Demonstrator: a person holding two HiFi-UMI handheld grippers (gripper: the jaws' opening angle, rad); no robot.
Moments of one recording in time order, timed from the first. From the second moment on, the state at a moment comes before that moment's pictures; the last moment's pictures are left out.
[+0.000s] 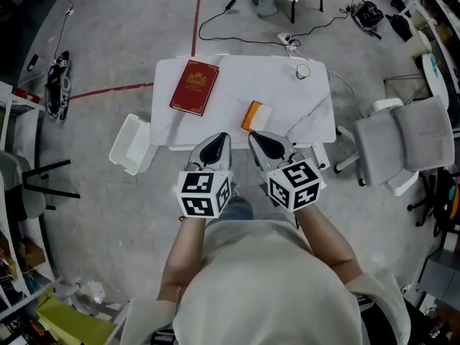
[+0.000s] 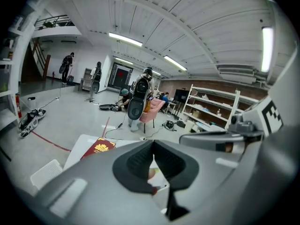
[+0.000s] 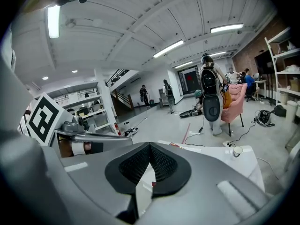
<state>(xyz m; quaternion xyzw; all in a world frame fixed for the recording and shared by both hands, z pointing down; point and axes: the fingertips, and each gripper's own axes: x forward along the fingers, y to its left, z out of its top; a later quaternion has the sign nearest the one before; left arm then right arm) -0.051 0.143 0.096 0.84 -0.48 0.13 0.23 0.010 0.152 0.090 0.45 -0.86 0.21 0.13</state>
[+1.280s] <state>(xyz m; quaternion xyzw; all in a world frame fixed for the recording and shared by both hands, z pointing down) -0.012 0.045 0.261 0.80 -0.47 0.19 0.31 0.079 0.059 0.262 0.50 -0.79 0.31 0.19</state>
